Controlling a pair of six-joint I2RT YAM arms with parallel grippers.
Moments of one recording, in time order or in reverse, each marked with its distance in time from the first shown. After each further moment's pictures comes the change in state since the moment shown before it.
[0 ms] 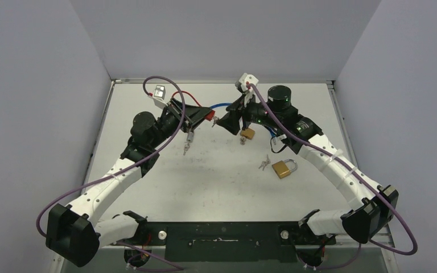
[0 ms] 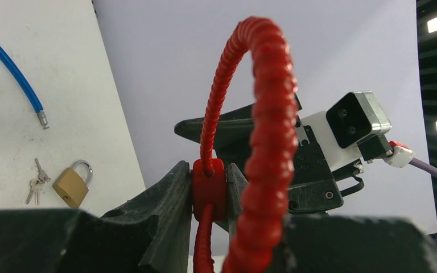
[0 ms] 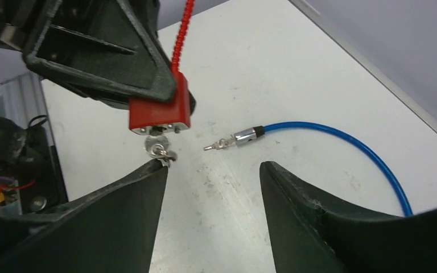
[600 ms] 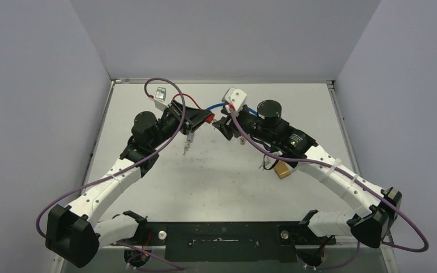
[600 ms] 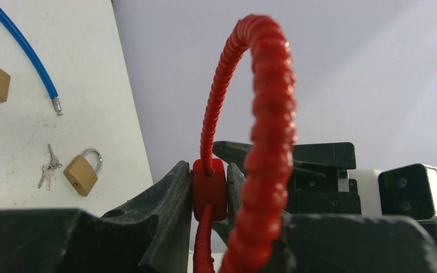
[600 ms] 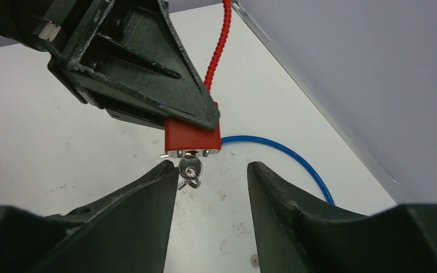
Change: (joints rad) left arm 0.003 -0.005 0.000 -0.064 0.004 0.003; right arm 0.191 -0.059 -0.070 0.058 0.320 -0.236
